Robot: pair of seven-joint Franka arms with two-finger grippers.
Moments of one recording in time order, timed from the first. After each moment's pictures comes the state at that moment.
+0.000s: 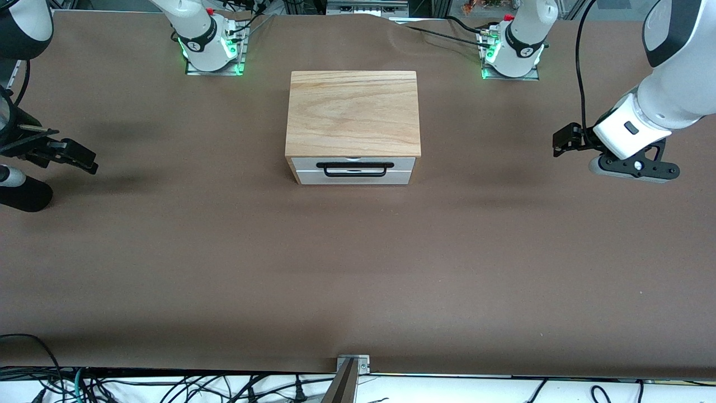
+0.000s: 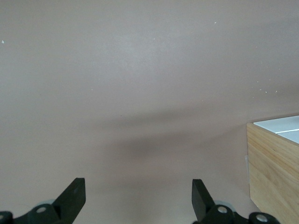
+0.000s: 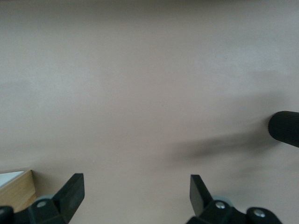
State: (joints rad) left arm -0.06 0.06 -0.06 -1.68 -0.01 1.64 0.00; right arm 0.03 0.10 -0.04 -1.58 -0.05 1.71 0.11
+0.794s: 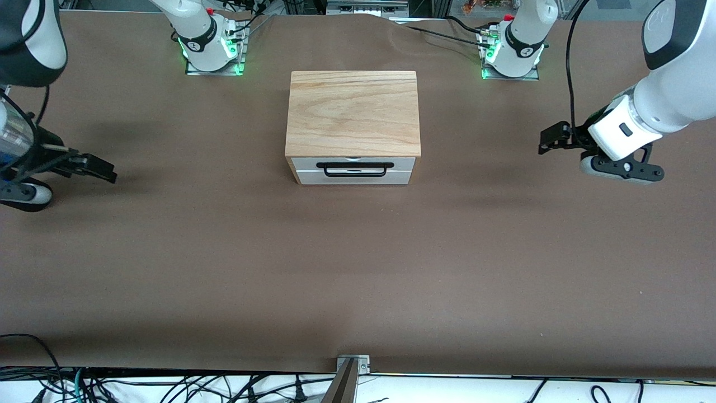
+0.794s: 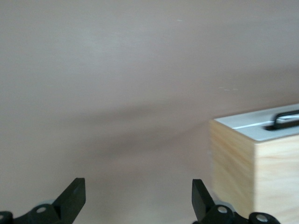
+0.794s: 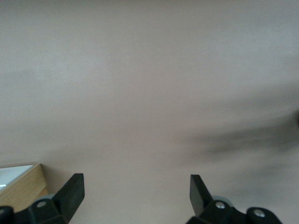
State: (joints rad) left arm -0.06 0.08 -0.06 -1.68 -0.22 1.64 0.03; right arm 0.03 0.19 -0.03 -1.58 0.03 1.72 0.11
